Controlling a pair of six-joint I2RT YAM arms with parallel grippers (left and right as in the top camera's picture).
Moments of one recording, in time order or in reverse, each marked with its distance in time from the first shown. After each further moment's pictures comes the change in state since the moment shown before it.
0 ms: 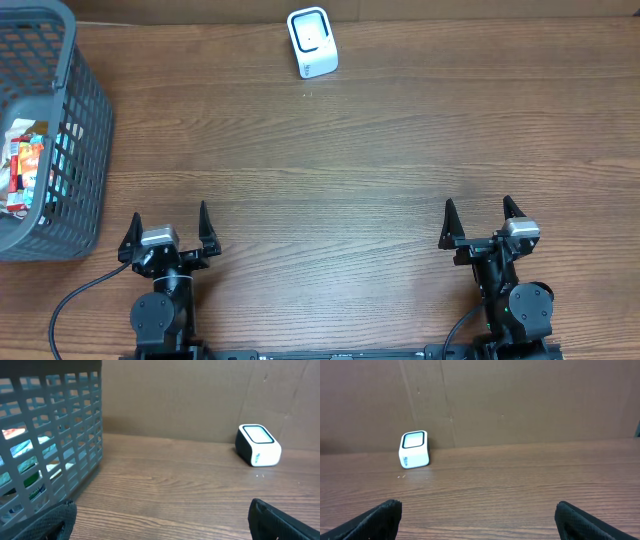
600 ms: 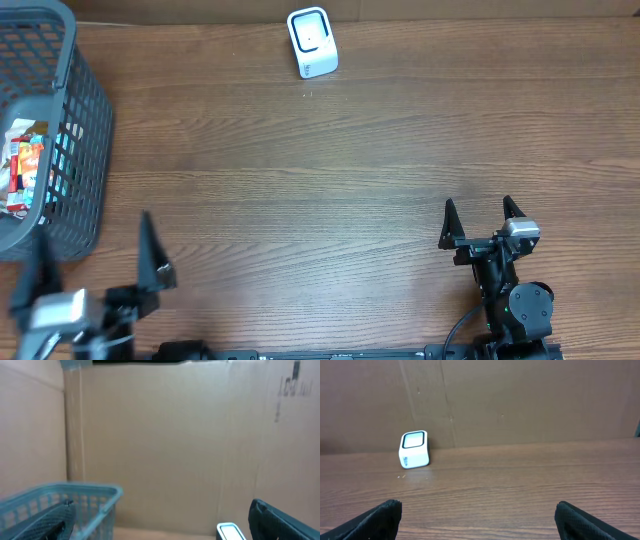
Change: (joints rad) left arm 0.000 0.155 0.809 -0.304 0.028 0.035; right arm 0.000 0.000 0.000 0.000 0.000 0.000
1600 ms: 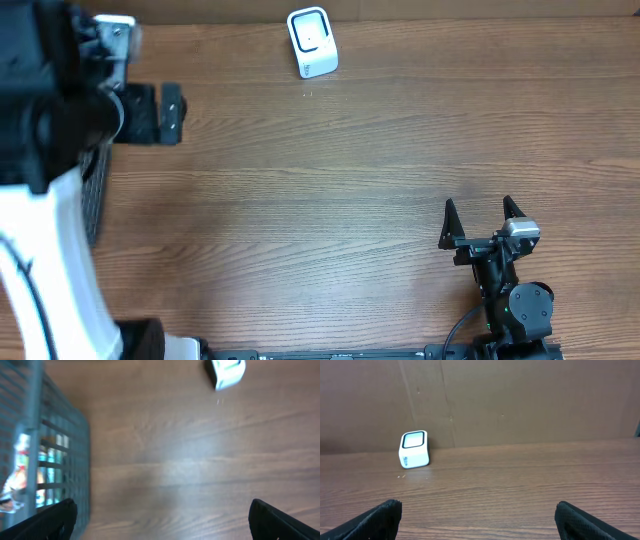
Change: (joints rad) left arm 0.000 1.452 1.479 -1.305 0.141 0.093; right arm 0.000 0.000 0.000 0.000 0.000 -0.001
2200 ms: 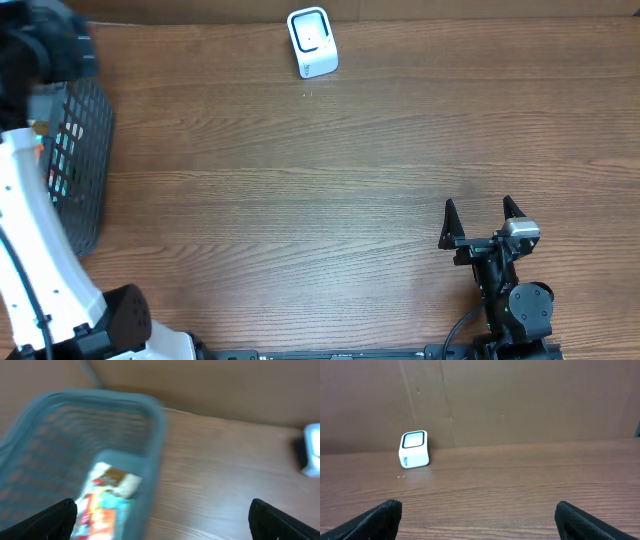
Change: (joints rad) left arm 0.301 0.098 0.002 0.380 -0.125 0.000; right arm 0.000 0.000 0.000 0.000 0.000 0.000
